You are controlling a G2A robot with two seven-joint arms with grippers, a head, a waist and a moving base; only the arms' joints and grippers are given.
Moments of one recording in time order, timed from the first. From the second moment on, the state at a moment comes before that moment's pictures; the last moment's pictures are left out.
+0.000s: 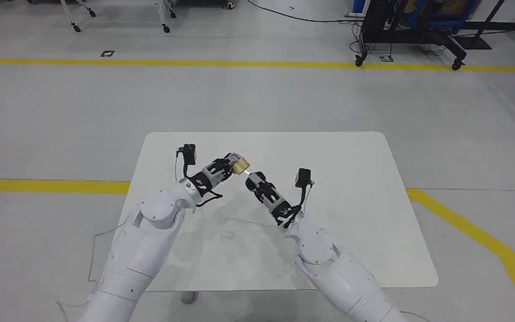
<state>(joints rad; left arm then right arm) 1.14 -1.23 -1.17 -1.36 -0.27 -0.06 -0.56 -1.32 -1.36 0.90 -1.43 0.13 -0.30 -0.01</state>
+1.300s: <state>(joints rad) 1.13 -1.24 -1.17 -1.33 -0.33 -0.01 -0.61 -1.34 -1.42 0.86 -1.43 -0.18 -0.22 -0.25</state>
